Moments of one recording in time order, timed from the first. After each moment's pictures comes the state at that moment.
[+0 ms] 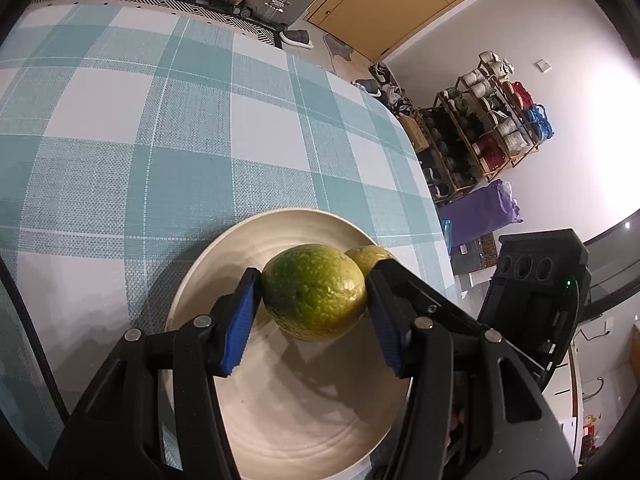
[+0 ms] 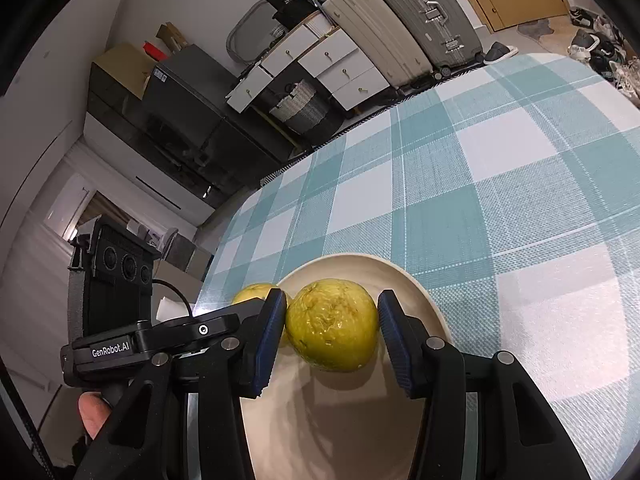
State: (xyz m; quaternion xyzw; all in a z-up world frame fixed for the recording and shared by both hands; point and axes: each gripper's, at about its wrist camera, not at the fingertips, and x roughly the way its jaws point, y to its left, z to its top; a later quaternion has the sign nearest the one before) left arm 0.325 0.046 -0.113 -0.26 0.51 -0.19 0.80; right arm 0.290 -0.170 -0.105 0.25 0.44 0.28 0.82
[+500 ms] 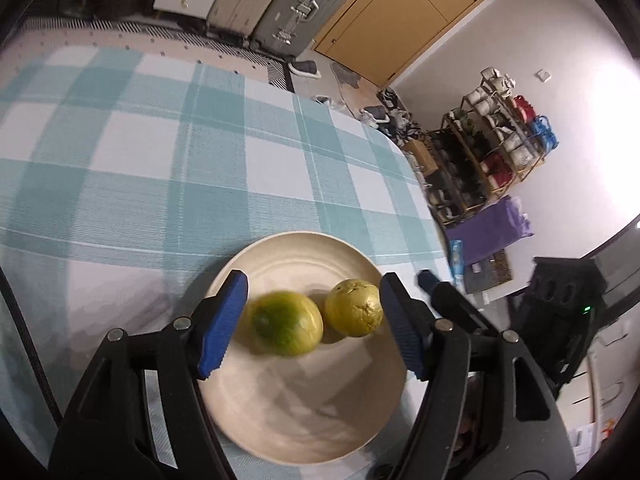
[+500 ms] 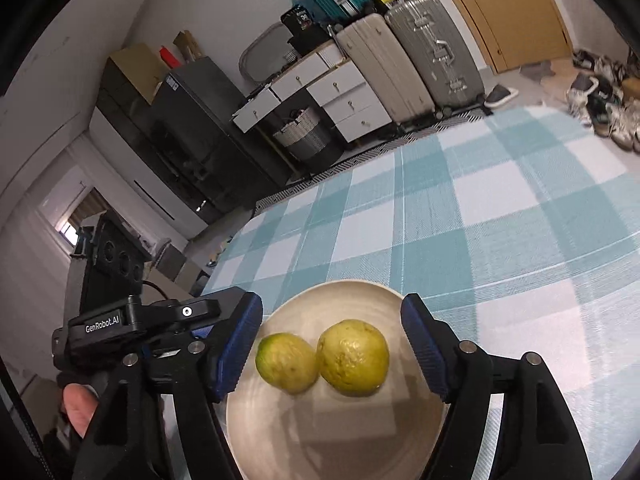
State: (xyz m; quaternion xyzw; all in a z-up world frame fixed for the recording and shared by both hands) left arm 0.298 0.052 -0.072 -0.23 0.47 -0.16 0.84; right arm 0.262 -0.180 -0.071 0.21 0.38 0.27 0.86
